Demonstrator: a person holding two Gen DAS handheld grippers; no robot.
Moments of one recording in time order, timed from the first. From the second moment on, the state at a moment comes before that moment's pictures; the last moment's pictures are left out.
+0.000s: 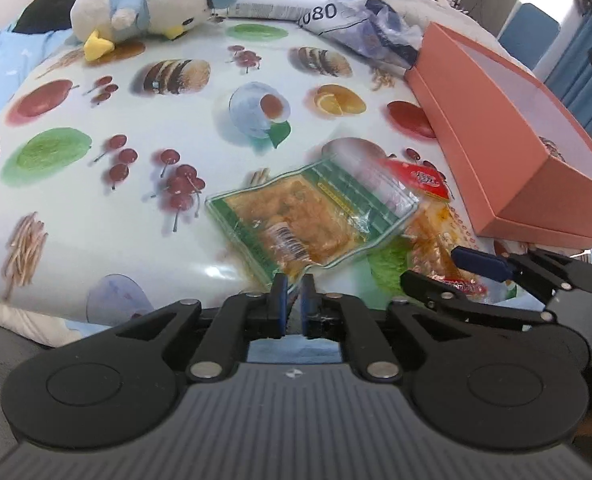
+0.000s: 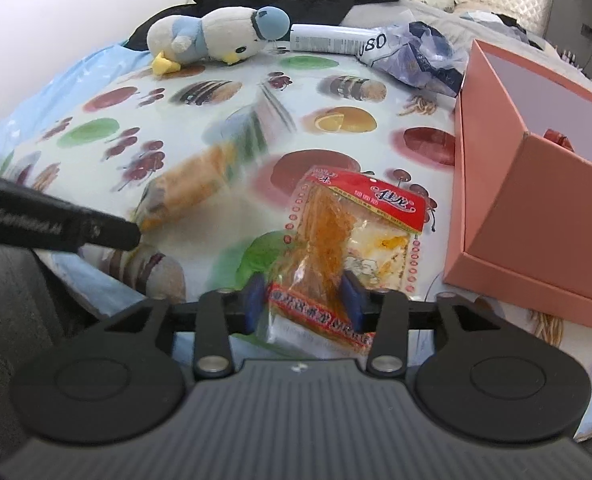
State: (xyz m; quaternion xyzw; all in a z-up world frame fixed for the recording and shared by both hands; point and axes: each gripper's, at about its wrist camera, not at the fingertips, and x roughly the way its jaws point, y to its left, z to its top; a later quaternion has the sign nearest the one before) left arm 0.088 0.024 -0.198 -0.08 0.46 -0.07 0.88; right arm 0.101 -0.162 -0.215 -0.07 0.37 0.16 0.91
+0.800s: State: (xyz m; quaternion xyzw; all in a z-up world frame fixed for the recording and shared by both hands) left arm 0.163 -0.003 -0.224 0.21 0.43 -0.28 0.83; right arm 0.115 -0.177 -0.224 -0.02 0.37 0.14 0.92
